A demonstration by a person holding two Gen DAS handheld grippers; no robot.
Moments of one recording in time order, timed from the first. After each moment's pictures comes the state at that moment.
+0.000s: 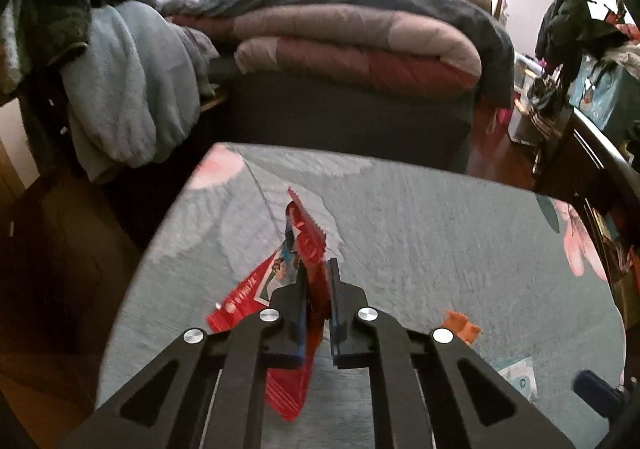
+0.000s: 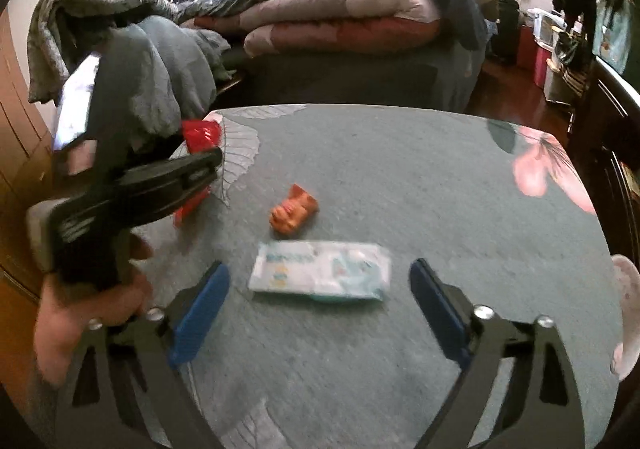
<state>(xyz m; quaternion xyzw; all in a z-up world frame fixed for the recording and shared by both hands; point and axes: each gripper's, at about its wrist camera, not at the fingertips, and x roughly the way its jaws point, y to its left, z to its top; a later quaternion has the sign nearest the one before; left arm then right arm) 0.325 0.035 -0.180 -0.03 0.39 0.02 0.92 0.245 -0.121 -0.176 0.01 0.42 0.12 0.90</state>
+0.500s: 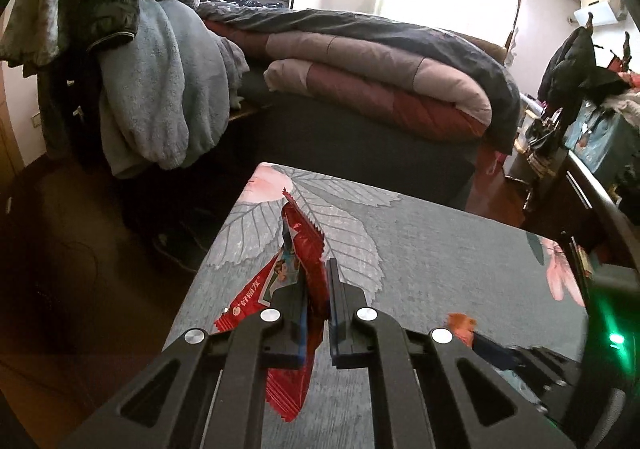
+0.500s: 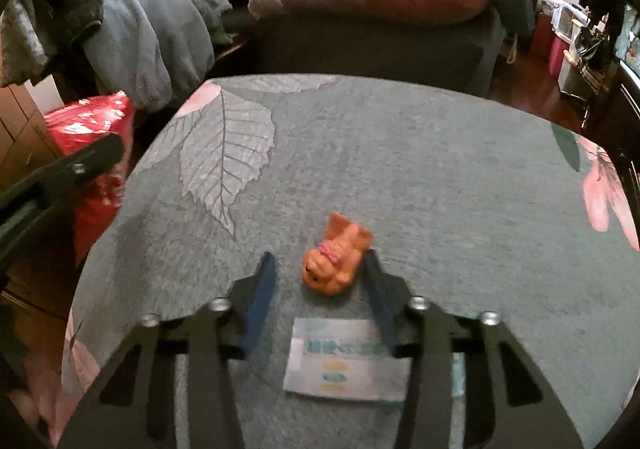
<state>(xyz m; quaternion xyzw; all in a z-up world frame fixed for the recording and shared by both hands) 0.299 0.086 -0.156 -0.09 0.36 0.01 0.93 0.315 -0.065 -0.210 -0.01 0.48 0.11 0.87</state>
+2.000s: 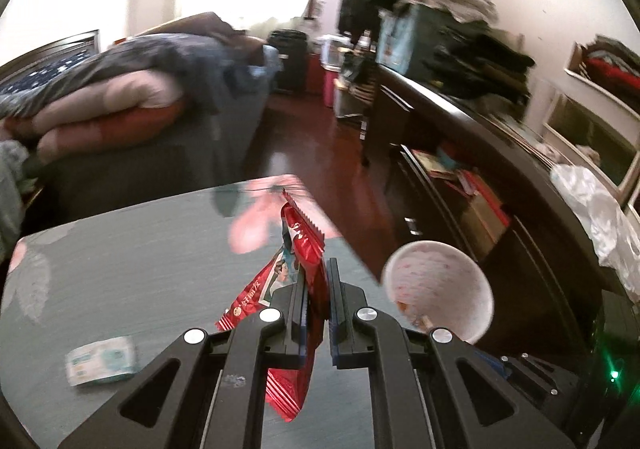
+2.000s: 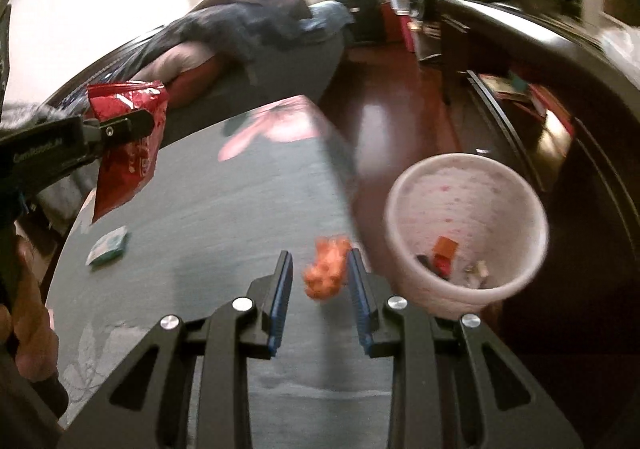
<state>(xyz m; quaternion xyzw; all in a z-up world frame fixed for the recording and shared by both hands) 0.220 -0.255 -0.119 0.05 0.34 -0.28 0.90 0.094 -0.416 -0.184 0.16 0.37 -0.08 0.91</state>
